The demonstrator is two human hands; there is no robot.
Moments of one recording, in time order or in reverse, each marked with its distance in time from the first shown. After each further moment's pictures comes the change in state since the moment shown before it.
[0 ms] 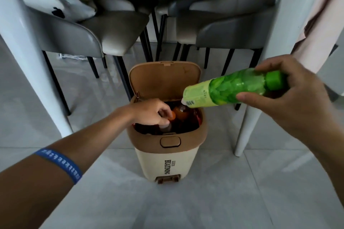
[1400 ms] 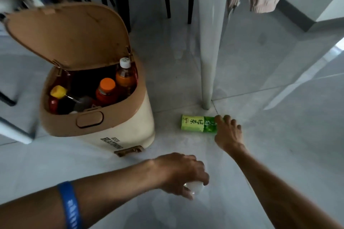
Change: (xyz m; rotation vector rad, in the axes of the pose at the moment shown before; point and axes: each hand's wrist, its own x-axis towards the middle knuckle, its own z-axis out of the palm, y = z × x) left_hand 0.032 0.117 0.257 0.448 -0.513 0.653; right_hand -0.185 0.302 0.146 -0.637 -0.606 0.581
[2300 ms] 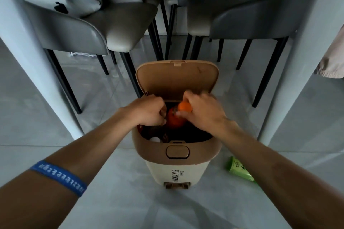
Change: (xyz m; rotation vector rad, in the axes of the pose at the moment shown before) left_hand -0.232 -0.137 -0.132 -0.145 0.432 -0.950; right_hand -0.007 -0.289 -0.211 0.116 0.251 -0.658
